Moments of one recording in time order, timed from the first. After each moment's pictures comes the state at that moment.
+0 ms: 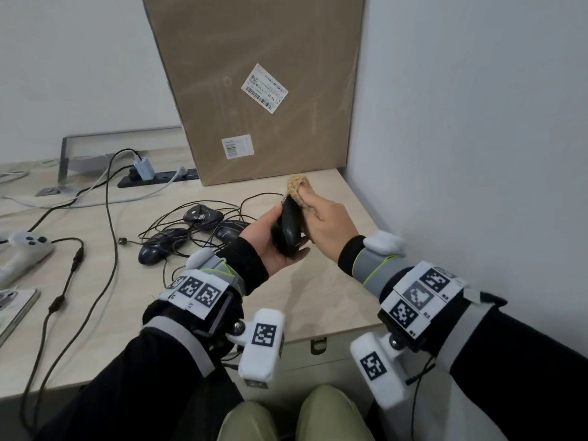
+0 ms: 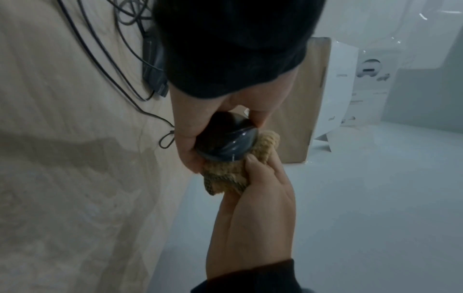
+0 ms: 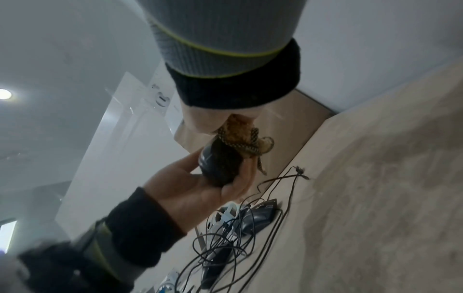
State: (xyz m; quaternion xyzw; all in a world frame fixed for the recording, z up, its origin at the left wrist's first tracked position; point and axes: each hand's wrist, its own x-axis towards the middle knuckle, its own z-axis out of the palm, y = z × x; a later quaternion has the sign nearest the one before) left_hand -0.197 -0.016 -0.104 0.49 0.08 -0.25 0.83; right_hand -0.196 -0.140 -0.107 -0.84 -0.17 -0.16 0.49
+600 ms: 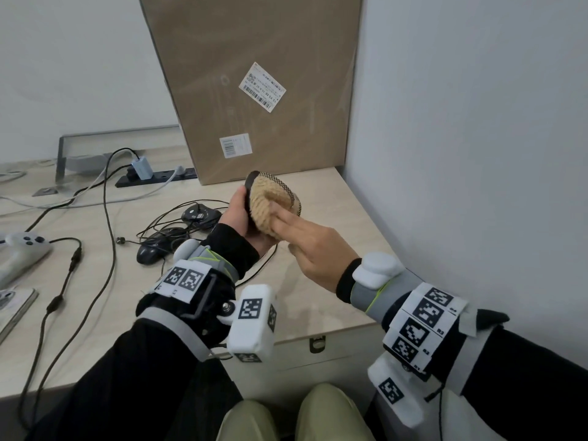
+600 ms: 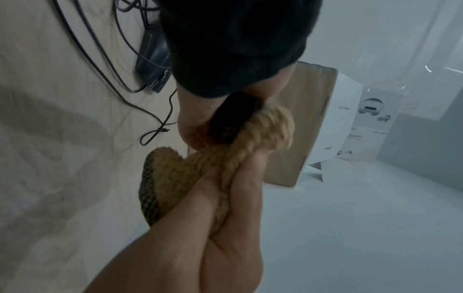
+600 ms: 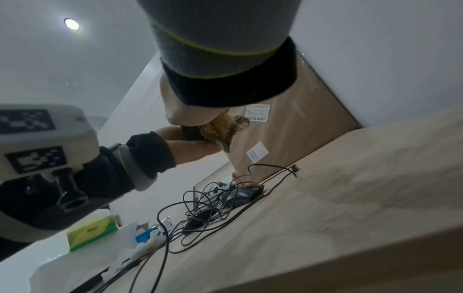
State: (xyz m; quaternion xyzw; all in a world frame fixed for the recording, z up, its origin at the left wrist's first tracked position) left_hand -0.182 -0.002 -0.088 0.41 0.07 -0.18 0.89; right_hand -0.220 -0.139 -0.128 -0.86 -0.37 -0.25 0.27
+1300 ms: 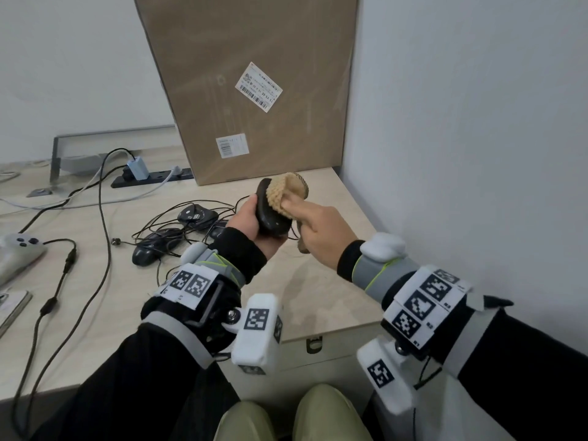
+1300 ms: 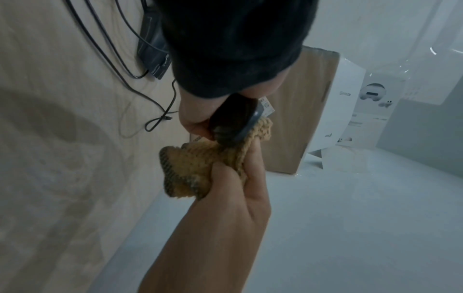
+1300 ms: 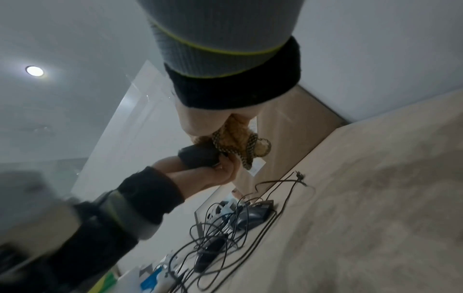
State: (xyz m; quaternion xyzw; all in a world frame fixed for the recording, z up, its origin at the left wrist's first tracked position) left_hand -0.182 -0.019 -0.093 0.41 0.10 -0.14 0.89; right_hand -0.212 -0.143 -0.103 -0.86 -0.24 -0.16 0.41
